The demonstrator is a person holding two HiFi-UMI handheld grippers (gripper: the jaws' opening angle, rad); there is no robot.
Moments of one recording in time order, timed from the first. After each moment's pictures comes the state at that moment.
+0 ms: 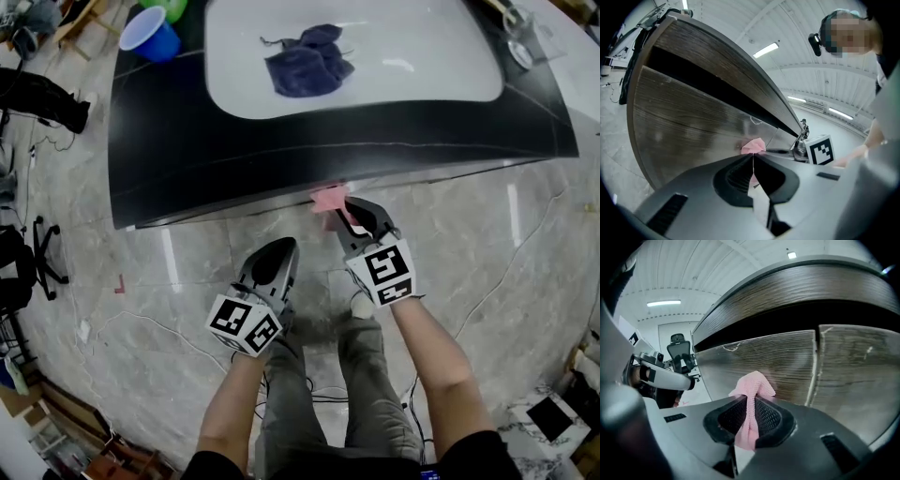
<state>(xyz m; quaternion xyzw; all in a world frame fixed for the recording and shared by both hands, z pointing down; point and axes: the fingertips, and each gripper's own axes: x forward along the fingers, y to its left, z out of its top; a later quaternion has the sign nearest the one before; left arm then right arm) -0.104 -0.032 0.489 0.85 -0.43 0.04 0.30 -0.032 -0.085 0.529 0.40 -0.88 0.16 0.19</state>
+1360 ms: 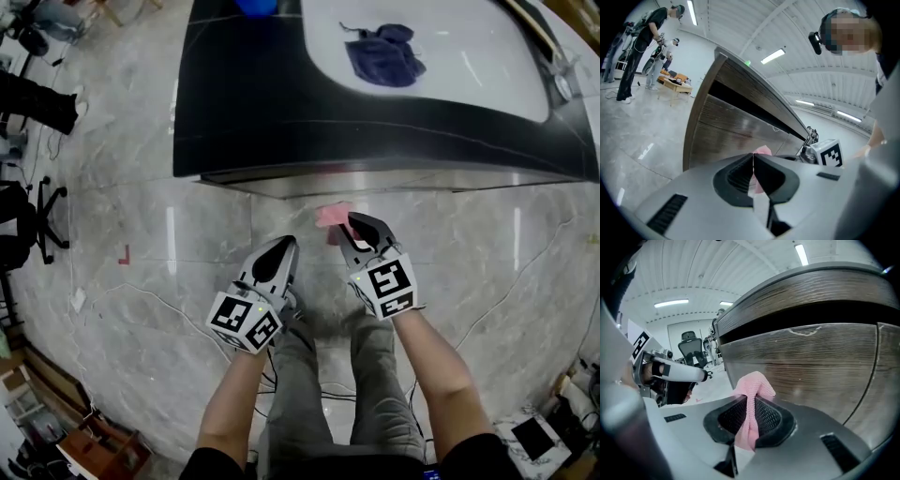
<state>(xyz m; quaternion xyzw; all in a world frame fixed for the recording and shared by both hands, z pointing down) -0.204 0.005 0.490 0.82 -0.48 0.03 0.30 -0.132 -0.028 0.534 0.34 -0.90 0.17 0.20</state>
